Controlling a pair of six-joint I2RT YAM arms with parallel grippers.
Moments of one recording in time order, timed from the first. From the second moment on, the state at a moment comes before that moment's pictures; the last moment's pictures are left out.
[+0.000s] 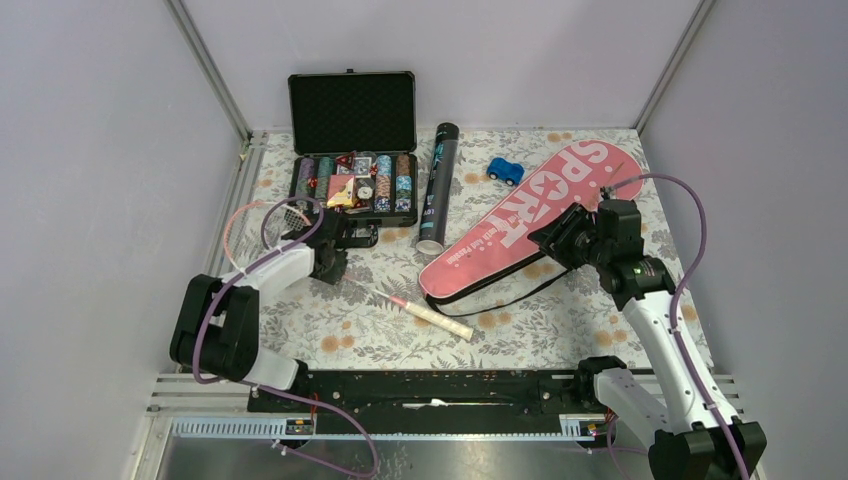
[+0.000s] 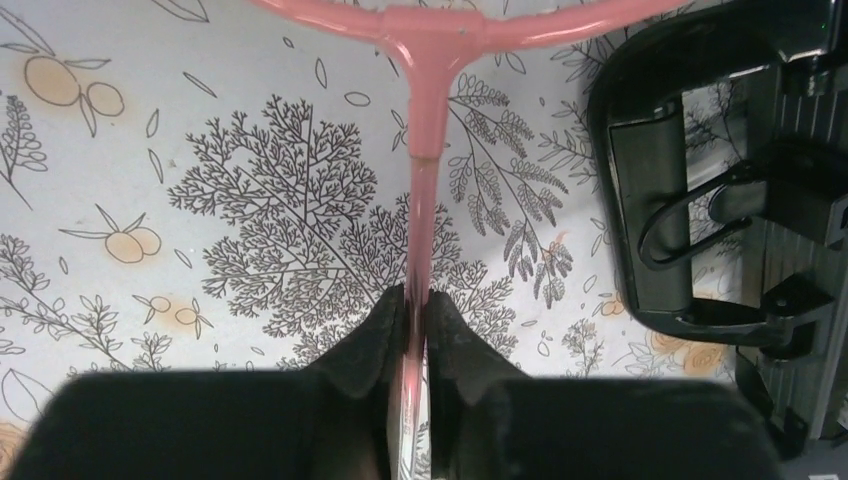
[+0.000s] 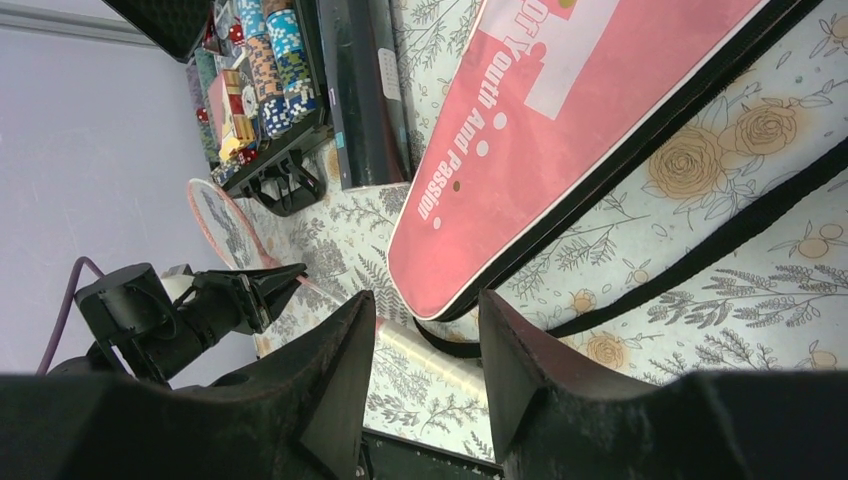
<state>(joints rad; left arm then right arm) -0.29 1.45 0.78 -0.59 -0.30 -1.50 0.15 0.89 0.82 -0.55 -0.25 0.84</state>
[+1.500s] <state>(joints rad) -0.93 1.26 1.17 -0.57 -0.15 -0.74 0.66 0.77 0.66 -0.15 -0.18 0.99</state>
